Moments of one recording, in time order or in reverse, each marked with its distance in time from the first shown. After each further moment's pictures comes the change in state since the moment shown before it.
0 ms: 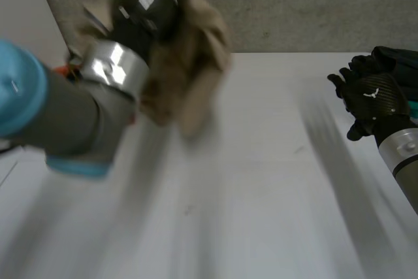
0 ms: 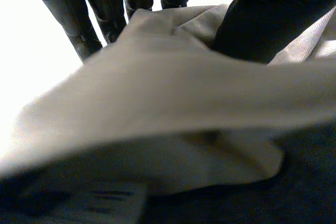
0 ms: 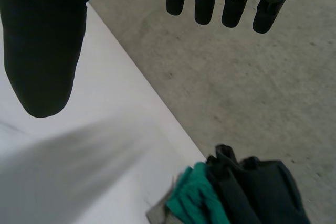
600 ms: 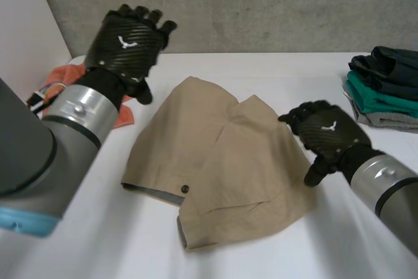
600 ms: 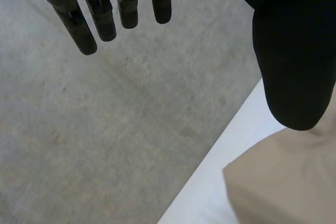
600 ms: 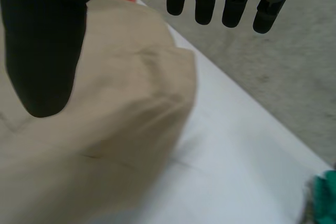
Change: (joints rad) left arm 0.087 0.148 -0.123 -0.380 -0.029 0.151; right arm 0.224 -0.101 -0.032 0.428 0.021 0.159; left_hand -0.874 -0.985 -0.974 -0.997 -0.939; right_hand 0.000 0.000 0.000 0.000 0.000
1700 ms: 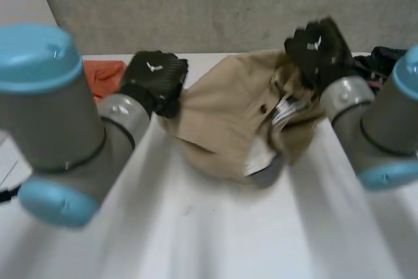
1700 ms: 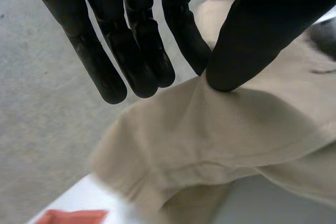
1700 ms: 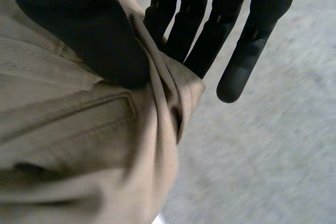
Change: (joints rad) left arm -0.121 -0.205 0.246 -0.274 -0.139 -0.218; right arm 0.086 0.290 -0.407 -0.319 0.175 -0.231; left_hand 0.949 0.986 0.974 0.993 0.915; right_hand 0.861 0.961 0.957 0.992 0.924
